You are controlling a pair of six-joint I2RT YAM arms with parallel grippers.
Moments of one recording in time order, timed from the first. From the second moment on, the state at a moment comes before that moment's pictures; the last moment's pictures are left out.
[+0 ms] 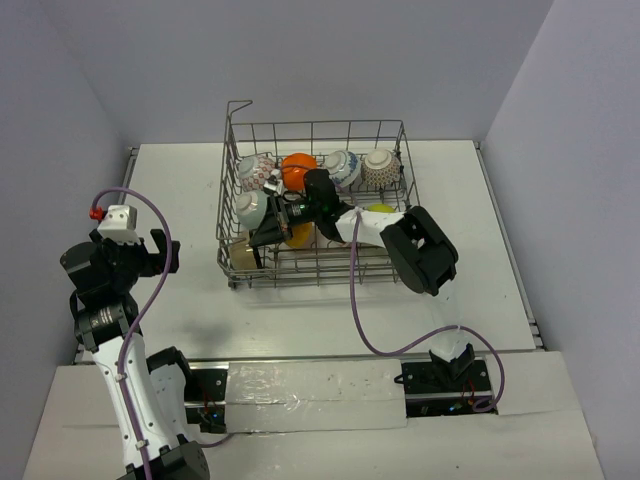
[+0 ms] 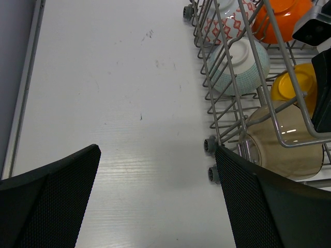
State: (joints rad) left arm 0.45 0.59 0.74 -0.52 0.53 0.08; right arm 0.66 2.13 1.39 0.59 -1.16 1.26
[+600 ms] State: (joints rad) left arm 0.45 0.59 0.74 -0.52 0.54 0.08; right arm 0.69 2.17 1.41 0.67 -1.17 1.31
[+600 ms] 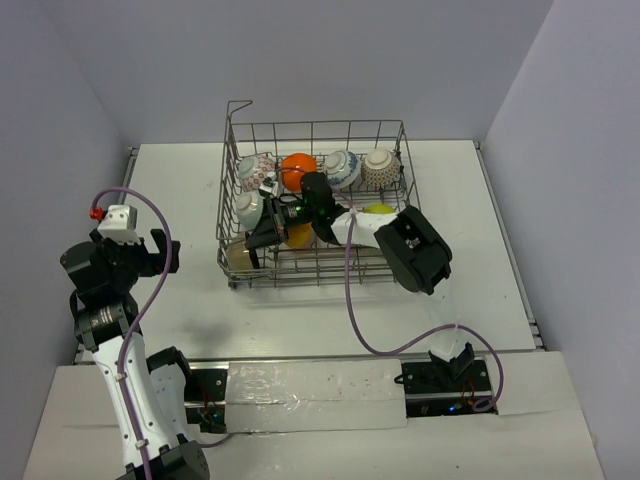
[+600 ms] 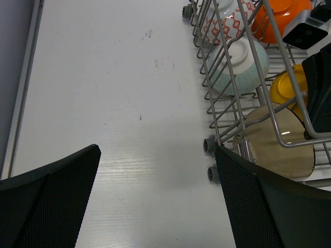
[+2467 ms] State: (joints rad) left arm 0.45 0.59 0.74 -0.52 0.56 0.08; right arm 0.59 1.97 1.43 -0.10 -0.99 0.56
